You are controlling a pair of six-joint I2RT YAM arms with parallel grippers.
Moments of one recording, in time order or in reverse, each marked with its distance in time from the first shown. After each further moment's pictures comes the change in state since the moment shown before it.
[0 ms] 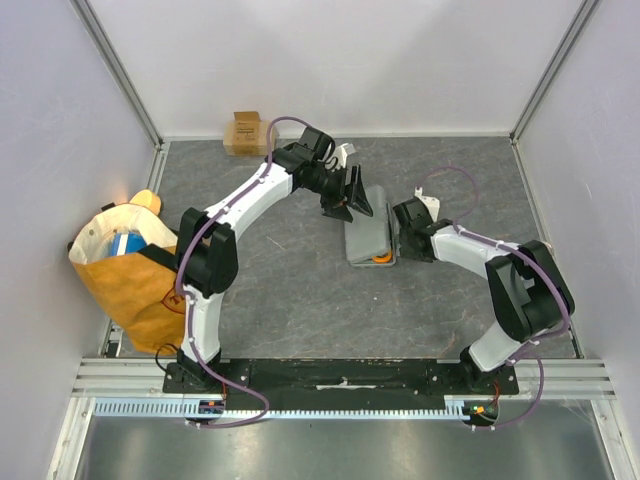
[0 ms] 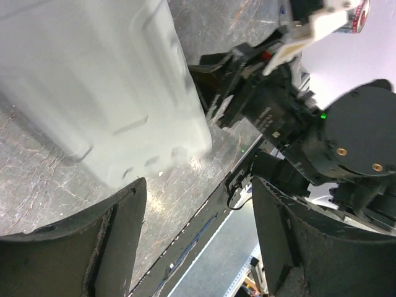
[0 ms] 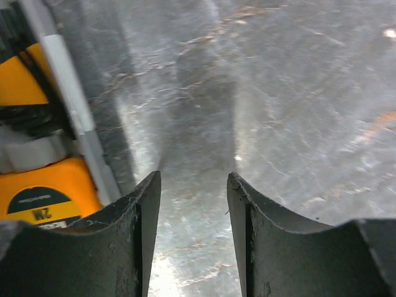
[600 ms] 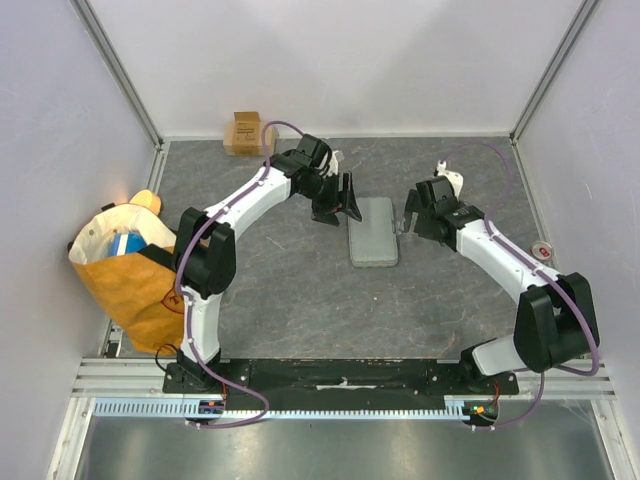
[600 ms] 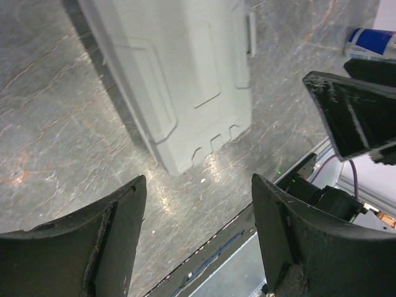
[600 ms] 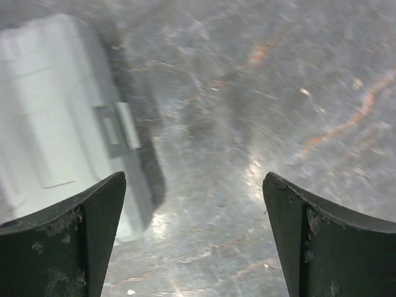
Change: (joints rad) left arm 0.006 0.005 -0.057 -0.005 -0.175 -0.013; right arm -0.087 -0.208 0.100 -0.164 0.041 -0.015
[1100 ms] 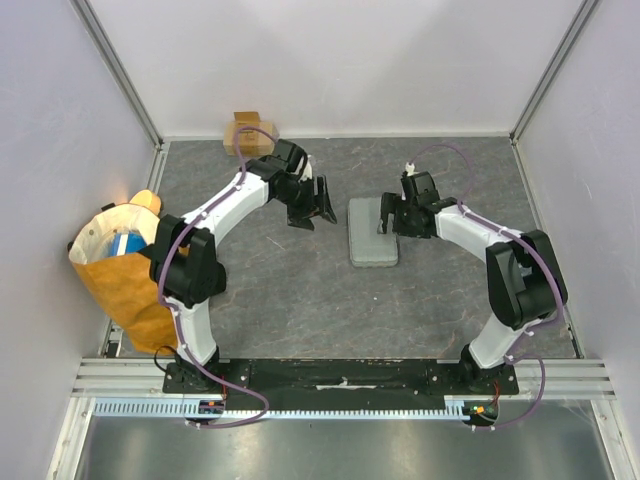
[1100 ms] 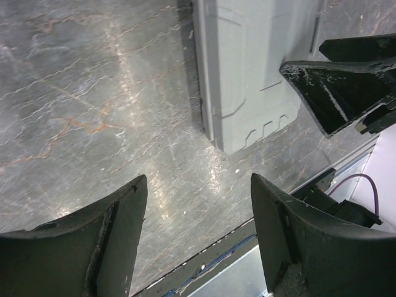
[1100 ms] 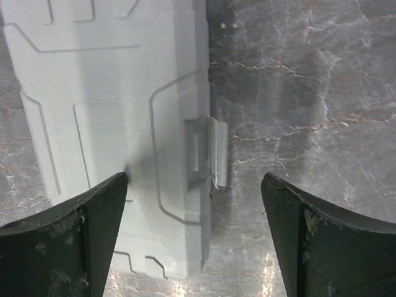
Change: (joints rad) left arm 0.079 -0.136 -0.187 -0.007 -0.096 0.001; right arm 0.002 0.269 0.088 0.166 -0.347 -0.119
